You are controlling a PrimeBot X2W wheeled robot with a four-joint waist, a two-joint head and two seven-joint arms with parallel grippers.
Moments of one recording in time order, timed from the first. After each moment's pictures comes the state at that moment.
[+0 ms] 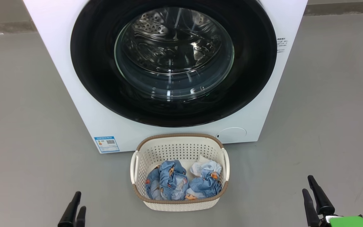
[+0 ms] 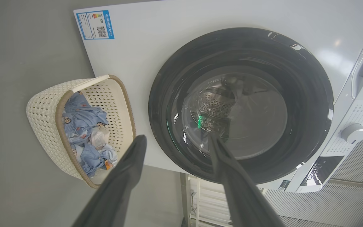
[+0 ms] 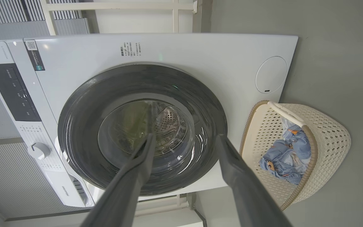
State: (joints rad) left arm 0.00 0.01 0.06 0.33 -1.62 -0.13 0.10; right arm -0.02 -0.03 -0.13 0.35 1.61 0.13 0.10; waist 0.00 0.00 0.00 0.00
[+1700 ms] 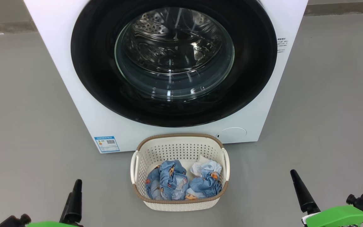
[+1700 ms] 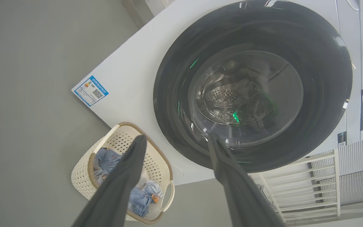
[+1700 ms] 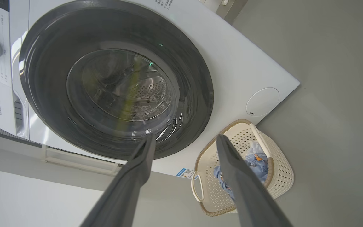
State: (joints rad) left arm 0.00 0.04 0.00 0.23 -1.17 -0.13 -0.05; right arm -0.02 -0.12 0.04 0.30 1.20 0.13 -0.04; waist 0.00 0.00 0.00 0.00
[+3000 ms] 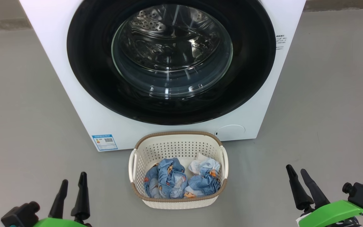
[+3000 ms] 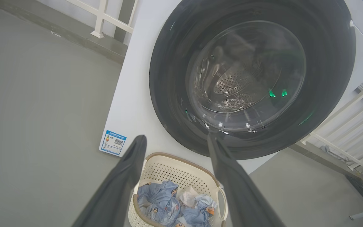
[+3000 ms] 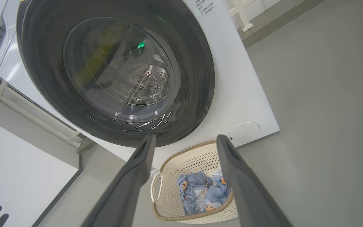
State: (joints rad) left arm 0.00 0.06 -0.04 0.18 -0.68 -0.13 -0.16; right arm -0.04 -0.19 0.11 0.27 0.87 0.13 -0.14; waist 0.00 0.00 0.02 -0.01
